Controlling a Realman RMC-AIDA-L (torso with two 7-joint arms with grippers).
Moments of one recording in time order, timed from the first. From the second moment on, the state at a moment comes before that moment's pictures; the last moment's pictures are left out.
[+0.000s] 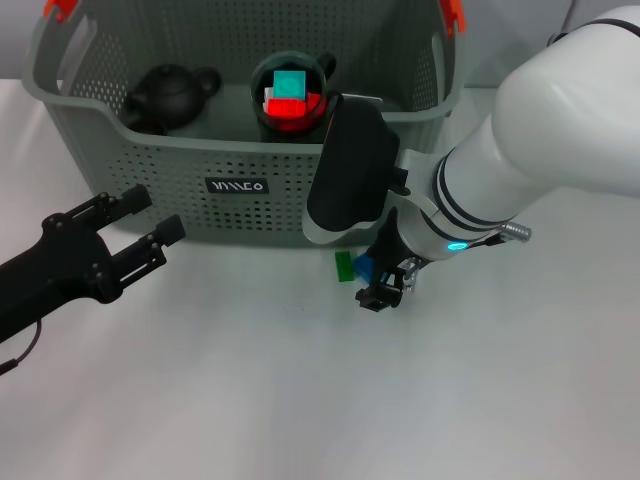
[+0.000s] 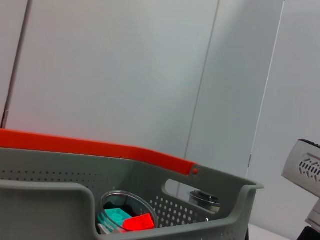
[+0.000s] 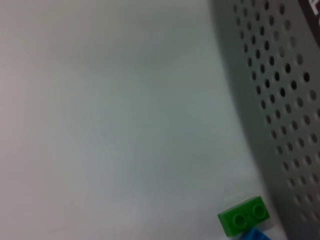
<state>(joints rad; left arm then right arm) -0.36 -2.12 0.16 0.52 2.01 1.72 -1.04 0.96 2.11 -1.93 -0.90 -2.53 -1.06 2.51</state>
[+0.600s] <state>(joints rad) -0.36 -2.12 0.16 0.51 2.02 1.72 -1.04 0.98 2.11 -1.93 -0.84 -2.52 -1.03 2.52</state>
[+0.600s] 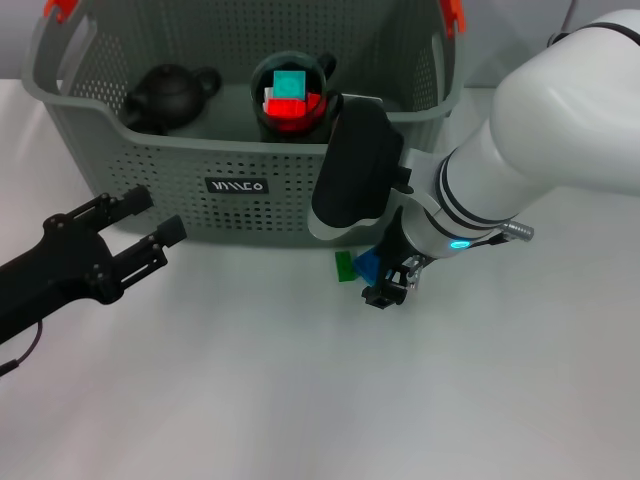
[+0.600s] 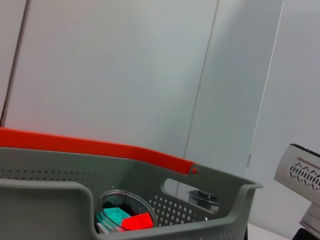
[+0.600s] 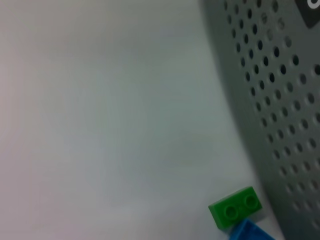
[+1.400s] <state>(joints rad) -0.36 -2.12 0.16 0.51 2.02 1.72 -1.04 1.00 2.11 -1.93 -0.79 -2.50 -1.00 2.54</state>
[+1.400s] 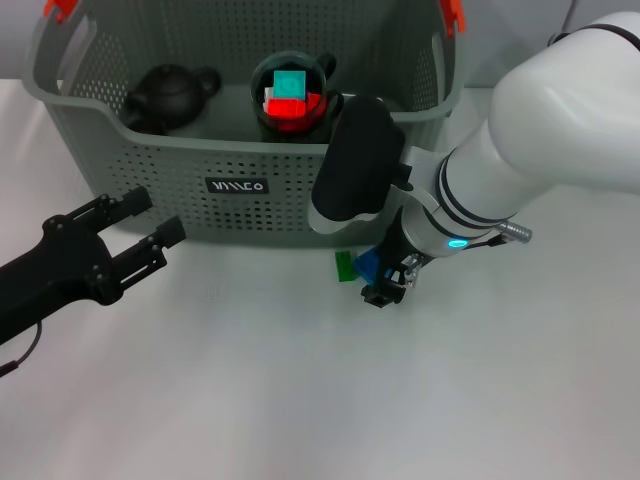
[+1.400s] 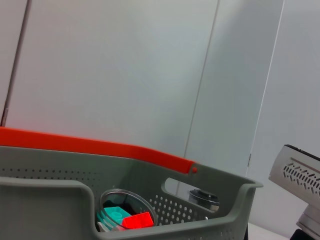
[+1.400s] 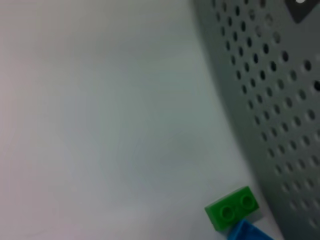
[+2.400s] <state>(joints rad) -0.36 -2.12 0.16 0.51 2.01 1.72 -1.04 1.01 2.11 -1.92 -0.87 -2.41 -1.22 2.50</state>
